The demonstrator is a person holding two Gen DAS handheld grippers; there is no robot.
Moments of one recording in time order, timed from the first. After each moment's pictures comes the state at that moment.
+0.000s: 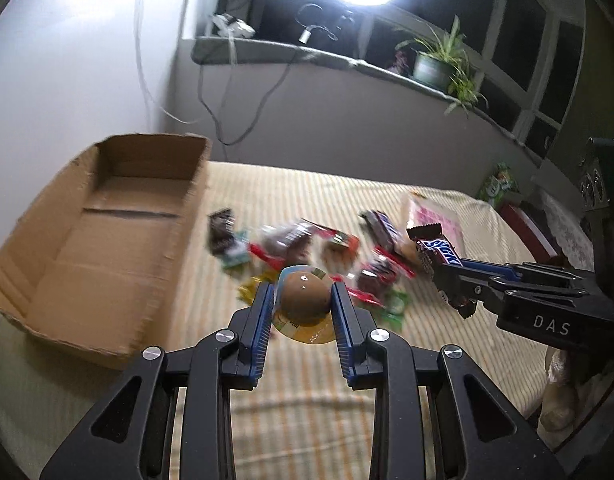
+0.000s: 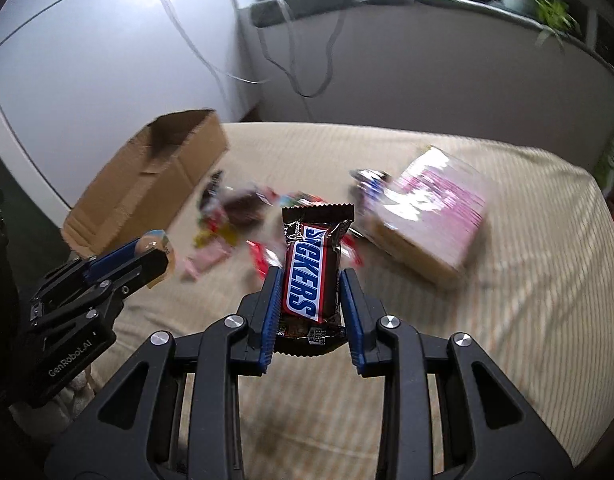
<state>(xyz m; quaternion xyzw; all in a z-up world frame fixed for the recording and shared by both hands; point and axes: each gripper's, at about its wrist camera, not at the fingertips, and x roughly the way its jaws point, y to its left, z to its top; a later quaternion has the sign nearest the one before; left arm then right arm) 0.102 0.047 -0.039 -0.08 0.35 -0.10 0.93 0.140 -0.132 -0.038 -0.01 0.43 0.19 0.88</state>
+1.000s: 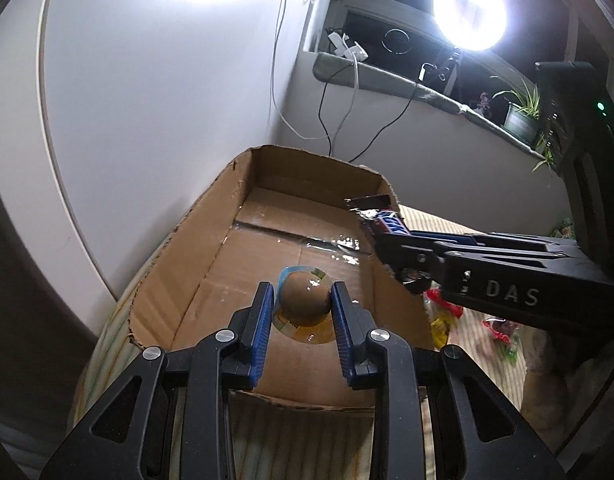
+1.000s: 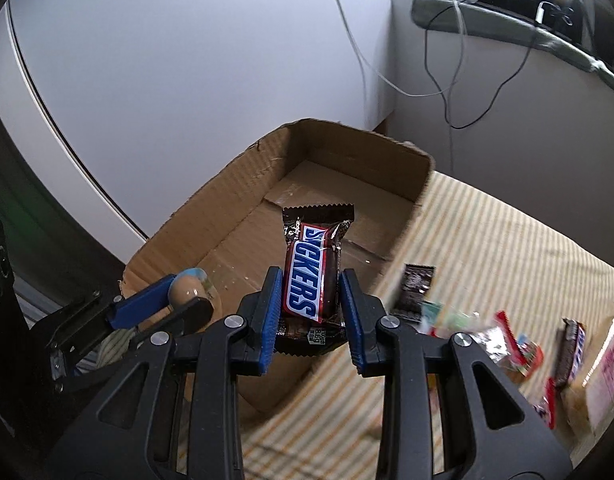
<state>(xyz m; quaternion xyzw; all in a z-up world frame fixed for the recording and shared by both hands) 0.107 0.178 -0.047 -0.12 0.34 0.02 0.93 0.201 0.081 -0.040 -0.08 0.43 0.33 0.84</state>
